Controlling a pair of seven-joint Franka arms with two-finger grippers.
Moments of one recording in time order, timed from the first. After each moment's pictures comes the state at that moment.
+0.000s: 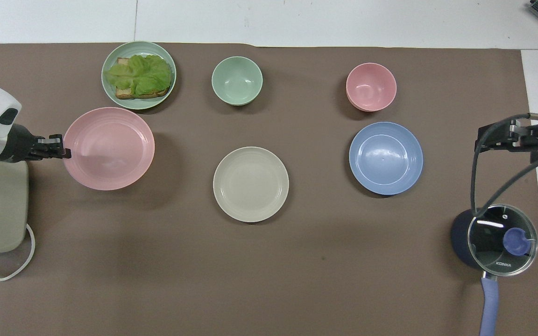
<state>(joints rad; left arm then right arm) -0.11 0.10 -0.06 -1.92 -0.24 2.06 -0.19 -0.15 0.00 0.18 -1.54 -0.02 1.57 0.24</state>
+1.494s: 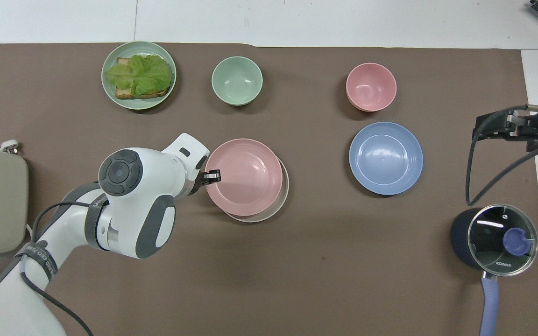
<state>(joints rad) -0.42 0.17 -0.06 -2.14 -0.22 2.47 -0.38 -0.15 0.01 0.18 -1.55 -0.02 1.63 0.24</state>
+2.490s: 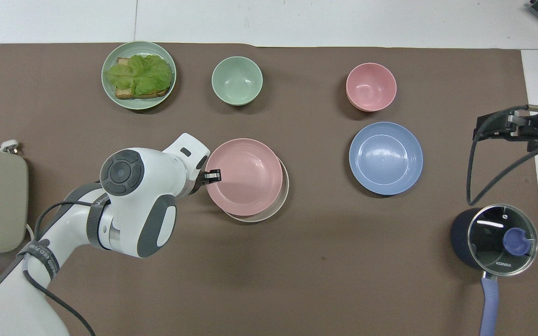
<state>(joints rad) -0.42 0.17 -0.05 -2.14 -0.22 2.47 -0.37 -0.16 0.04 0.17 -1.58 -0.02 1.71 0.20</state>
